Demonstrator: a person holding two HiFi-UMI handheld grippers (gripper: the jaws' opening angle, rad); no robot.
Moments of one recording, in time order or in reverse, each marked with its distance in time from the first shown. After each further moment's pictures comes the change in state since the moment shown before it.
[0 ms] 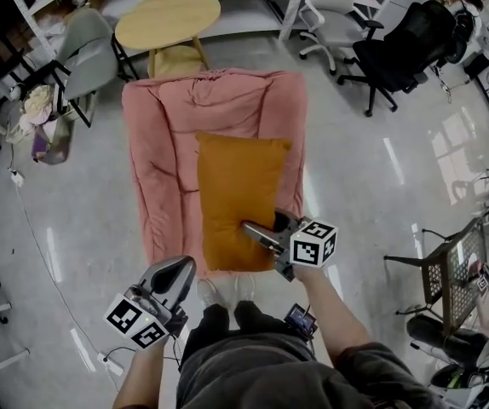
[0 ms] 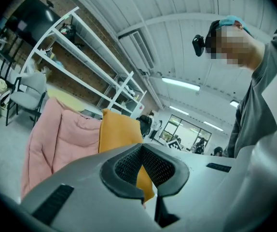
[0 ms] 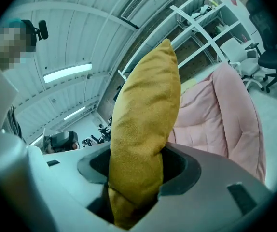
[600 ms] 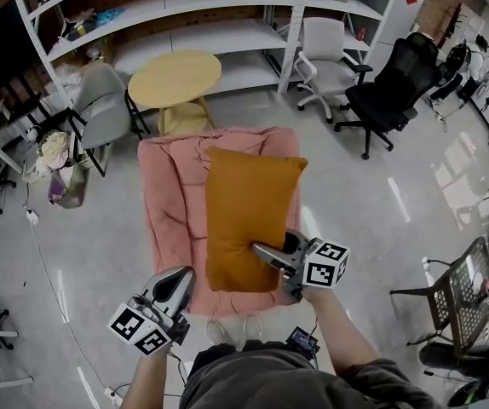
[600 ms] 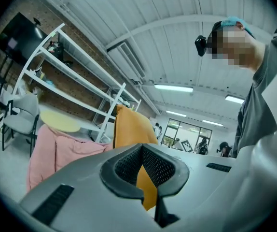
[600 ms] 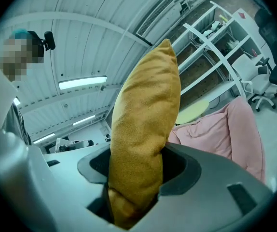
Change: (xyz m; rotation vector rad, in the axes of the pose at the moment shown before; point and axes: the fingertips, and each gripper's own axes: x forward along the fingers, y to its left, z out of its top) left arm 0.009 -0.021 0.076 0.151 -0.115 -0.009; right arm -0.042 0.055 0.104 -0.110 -0.176 0.093
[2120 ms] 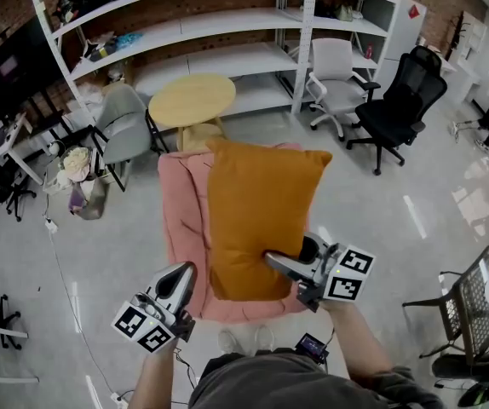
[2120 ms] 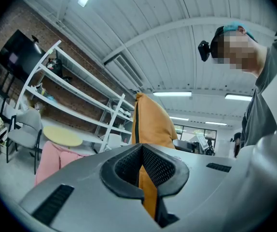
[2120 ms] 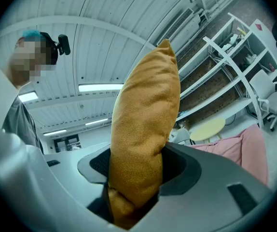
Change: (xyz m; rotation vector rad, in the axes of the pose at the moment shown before) left arm -0.028 -0.039 0.042 0.079 -0.110 0.045; right arm -0.047 0.110 0.067 -0.155 -0.101 0.130
